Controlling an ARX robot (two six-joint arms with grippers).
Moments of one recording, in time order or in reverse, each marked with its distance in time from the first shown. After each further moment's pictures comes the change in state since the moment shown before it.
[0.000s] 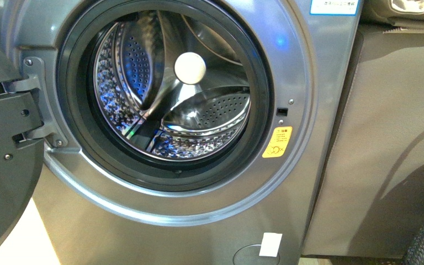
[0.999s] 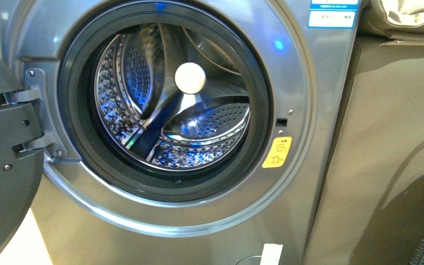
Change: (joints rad) left arm -0.514 0.972 1.634 -0.480 -0.358 0.069; right arm 0.000 0.060 0.069 -0.004 0.000 0.000
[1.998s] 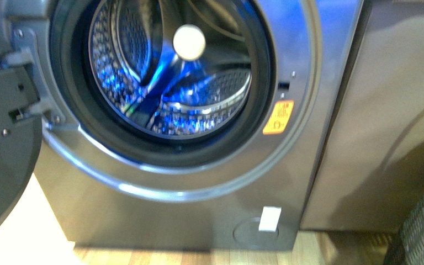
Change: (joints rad) left arm -0.107 0.330 0.315 0.069 0.732 -0.018; right arm -0.568 0.684 0.424 0.384 -0.608 0.199
